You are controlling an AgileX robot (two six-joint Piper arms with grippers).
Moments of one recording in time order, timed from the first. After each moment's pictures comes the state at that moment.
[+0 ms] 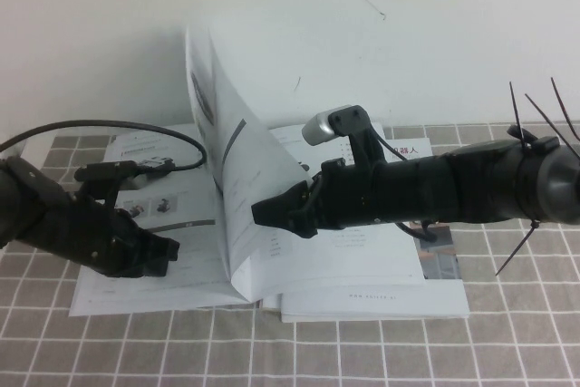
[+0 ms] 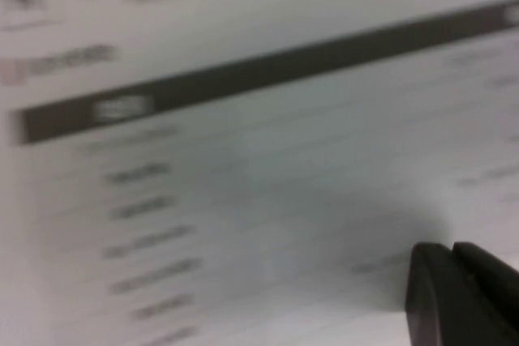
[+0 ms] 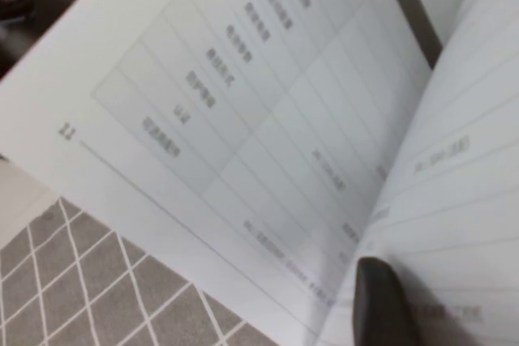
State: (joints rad) right arm 0.50 2.06 -1.28 1.71 0.71 -1.62; left arm -0.06 1.88 -1.04 -0.76 0.52 0.71
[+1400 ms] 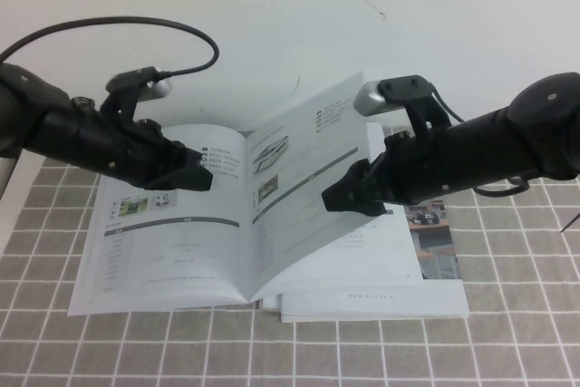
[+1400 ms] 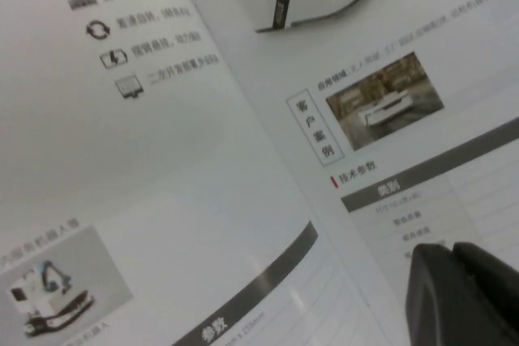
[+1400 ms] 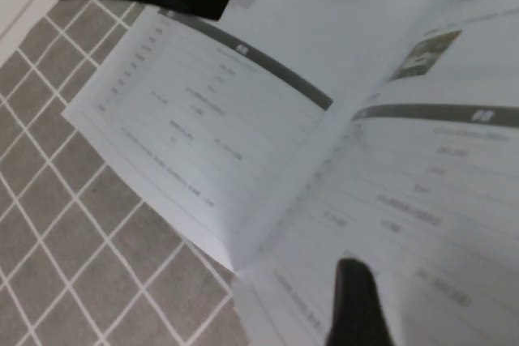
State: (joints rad) right arm 0.41 1.90 -1.28 1.10 0.64 -1.01; left arm -0.07 1.93 -1.40 -0.92 0.87 0.82
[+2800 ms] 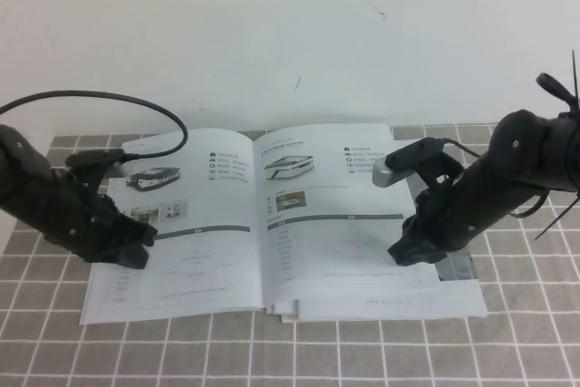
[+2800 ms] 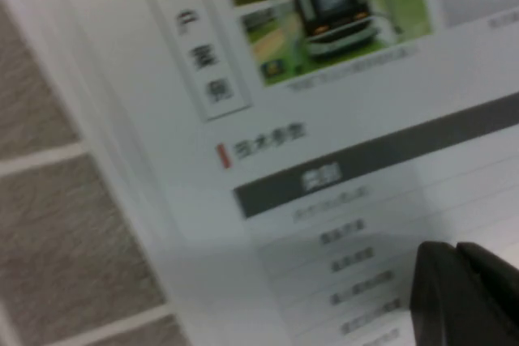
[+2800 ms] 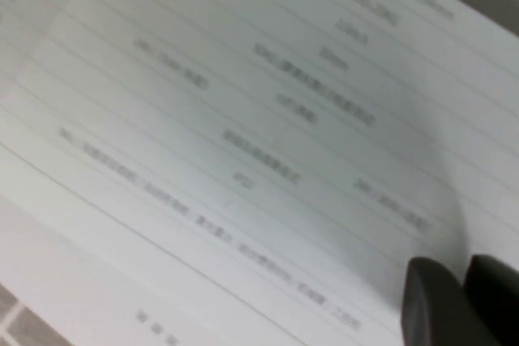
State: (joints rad) right arm 0.37 2.04 -1.30 0.50 0.63 -0.64; left arm 0.00 1.98 -1.24 -0.59 0.74 0.63
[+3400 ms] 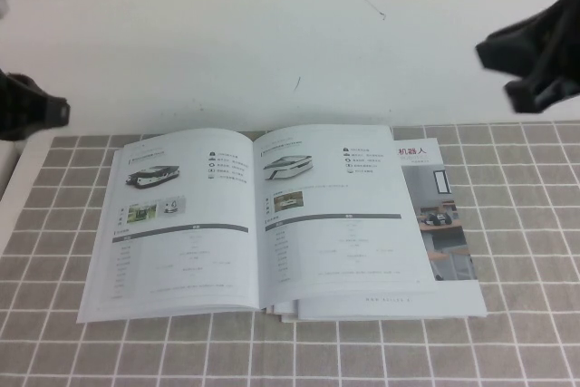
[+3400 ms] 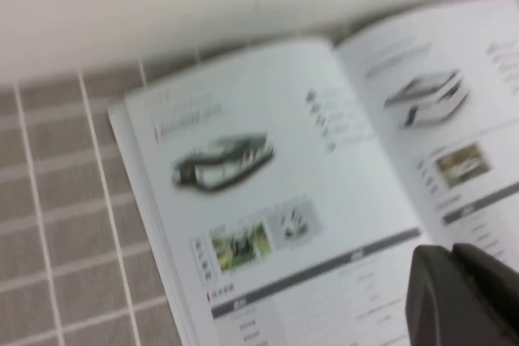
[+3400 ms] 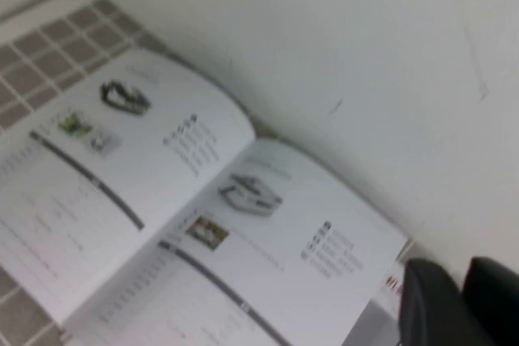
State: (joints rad) right arm 0.37 1.34 -1.28 0.38 0.63 -0.62; left arm 0.11 1.42 -1.23 -0.66 0.81 0.64
